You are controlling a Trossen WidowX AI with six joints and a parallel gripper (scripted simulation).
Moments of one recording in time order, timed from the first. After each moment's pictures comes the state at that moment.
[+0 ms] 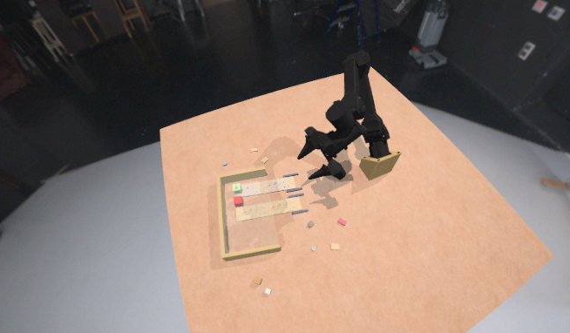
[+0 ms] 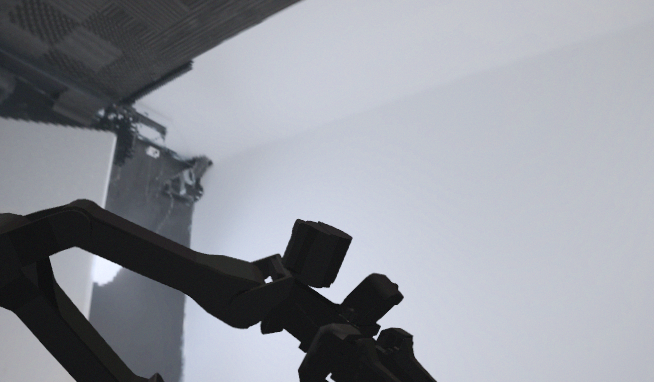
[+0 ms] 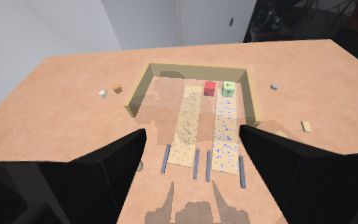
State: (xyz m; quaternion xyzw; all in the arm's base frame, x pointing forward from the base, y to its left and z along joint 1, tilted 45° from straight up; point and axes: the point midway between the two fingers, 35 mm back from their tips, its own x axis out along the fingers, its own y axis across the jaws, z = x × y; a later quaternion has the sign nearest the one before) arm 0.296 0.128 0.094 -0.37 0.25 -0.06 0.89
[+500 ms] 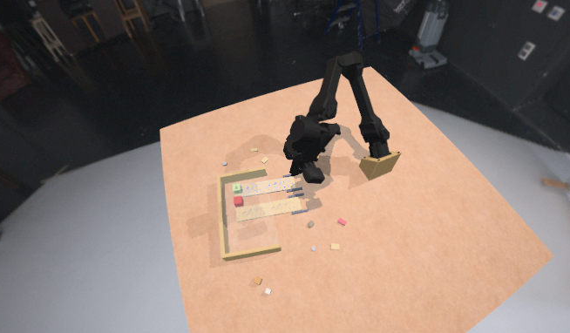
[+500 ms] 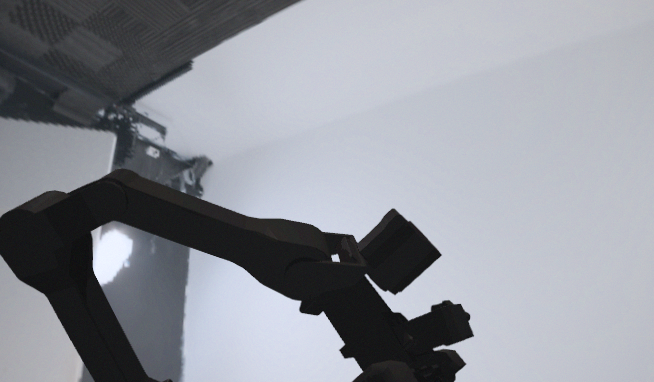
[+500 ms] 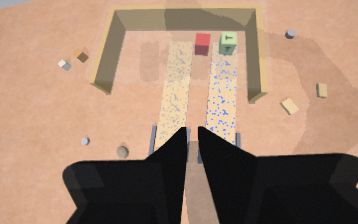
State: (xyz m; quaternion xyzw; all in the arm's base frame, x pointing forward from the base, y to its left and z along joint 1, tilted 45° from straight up) arm 0.342 0.088 0.083 -0.33 0.40 -0.14 0.84
